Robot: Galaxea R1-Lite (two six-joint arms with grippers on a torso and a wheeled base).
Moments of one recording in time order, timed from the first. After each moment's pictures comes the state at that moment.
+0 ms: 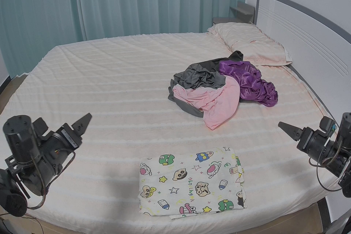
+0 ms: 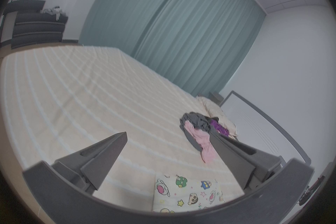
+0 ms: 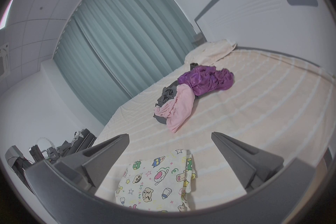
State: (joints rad) left arm -0.39 1.45 -0.26 -0.99 0.34 -0.66; right arm 0.21 1.52 -0.19 -1.12 0.09 0.55
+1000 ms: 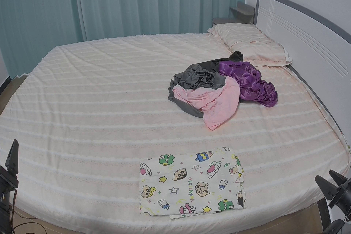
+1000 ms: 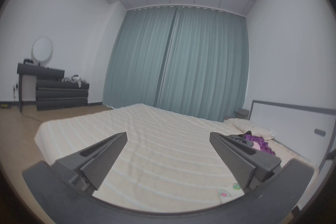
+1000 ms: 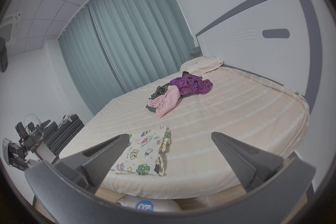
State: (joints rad) left arm -0.37 0.60 -0.02 -0.71 0.67 -0.14; right arm 0.19 0.56 -0.02 -0.33 0.01 0.36
